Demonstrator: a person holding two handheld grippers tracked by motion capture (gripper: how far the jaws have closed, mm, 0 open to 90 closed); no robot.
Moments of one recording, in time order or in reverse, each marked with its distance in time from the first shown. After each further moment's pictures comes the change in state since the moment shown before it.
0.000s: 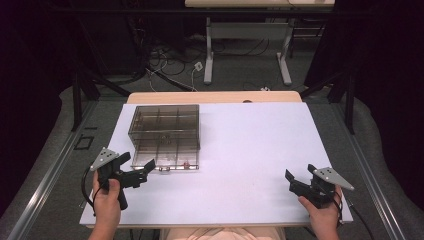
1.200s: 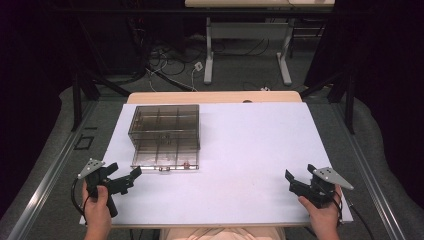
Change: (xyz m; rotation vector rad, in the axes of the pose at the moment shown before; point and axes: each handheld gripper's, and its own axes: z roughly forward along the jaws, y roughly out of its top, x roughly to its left) left arm 0.047 -0.035 -0.003 0.025 0.060 -0.091; right arm -0.001 -0.001 0.002 0.003 0.003 -0.003
